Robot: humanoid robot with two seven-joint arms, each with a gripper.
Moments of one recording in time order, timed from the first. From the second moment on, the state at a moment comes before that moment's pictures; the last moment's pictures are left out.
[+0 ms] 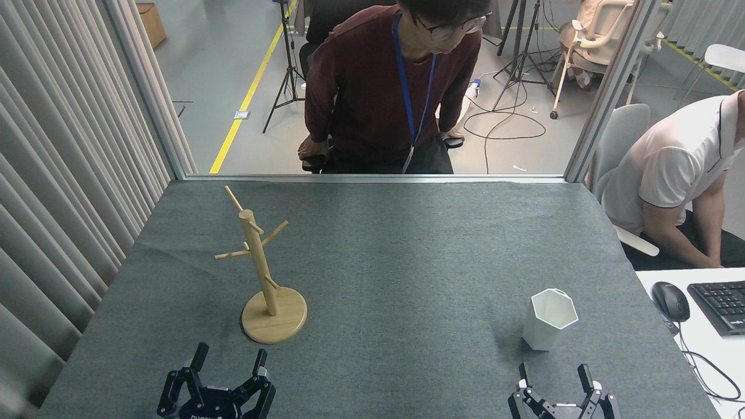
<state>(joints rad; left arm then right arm) 0.24 0.01 -0.03 -1.69 -1.47 -0.12 0.29 0.25 0.03 -0.10 -1.58 1.49 -0.11 -0.32</state>
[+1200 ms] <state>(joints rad) 0.24 0.02 -0.02 -1.70 -1.45 -0.13 0.31 -0.03 0.00 -0.12 -1.24 1.47 -0.05 -0.32</state>
